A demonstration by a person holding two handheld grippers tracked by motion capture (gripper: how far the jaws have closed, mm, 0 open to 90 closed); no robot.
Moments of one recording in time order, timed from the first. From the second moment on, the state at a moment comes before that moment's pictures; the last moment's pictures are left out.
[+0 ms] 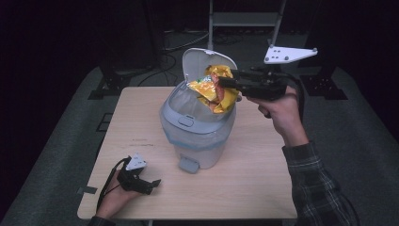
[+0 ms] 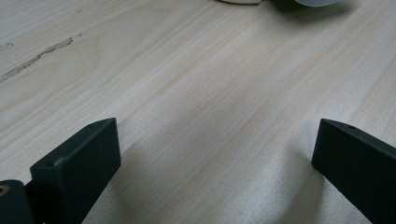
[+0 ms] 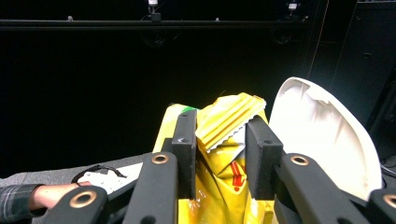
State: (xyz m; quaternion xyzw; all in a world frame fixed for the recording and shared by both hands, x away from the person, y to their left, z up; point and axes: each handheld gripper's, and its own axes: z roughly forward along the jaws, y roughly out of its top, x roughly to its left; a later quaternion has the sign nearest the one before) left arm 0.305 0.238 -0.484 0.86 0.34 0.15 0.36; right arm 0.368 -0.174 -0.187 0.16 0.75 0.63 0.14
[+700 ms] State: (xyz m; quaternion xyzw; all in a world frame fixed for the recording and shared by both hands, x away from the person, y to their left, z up) left arm 0.305 0.239 -0.483 0.86 0.34 0.15 0.36; right arm 0.413 -0.129 -0.209 0.17 0.76 0.61 0.11
